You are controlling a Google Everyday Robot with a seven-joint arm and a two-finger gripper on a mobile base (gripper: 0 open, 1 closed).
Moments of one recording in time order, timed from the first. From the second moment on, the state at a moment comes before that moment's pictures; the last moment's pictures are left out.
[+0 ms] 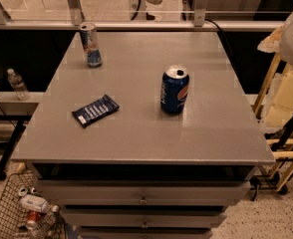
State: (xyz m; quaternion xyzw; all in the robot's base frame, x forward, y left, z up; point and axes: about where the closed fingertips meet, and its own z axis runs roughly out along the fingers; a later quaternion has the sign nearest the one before) arm 0.438 -0.215 0.981 -0.60 0.78 -0.04 0.17
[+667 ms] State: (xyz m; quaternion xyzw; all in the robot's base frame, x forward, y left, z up) arm 0.441 -0.217 0.983 -0.59 0.78 -0.04 0.18
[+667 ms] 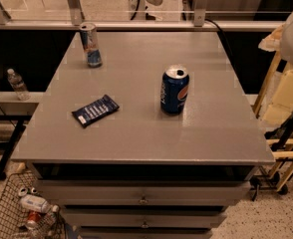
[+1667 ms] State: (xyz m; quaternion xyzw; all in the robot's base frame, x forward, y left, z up) arm 0.512 -0.231 0.934 -0.48 0.77 0.09 0.41
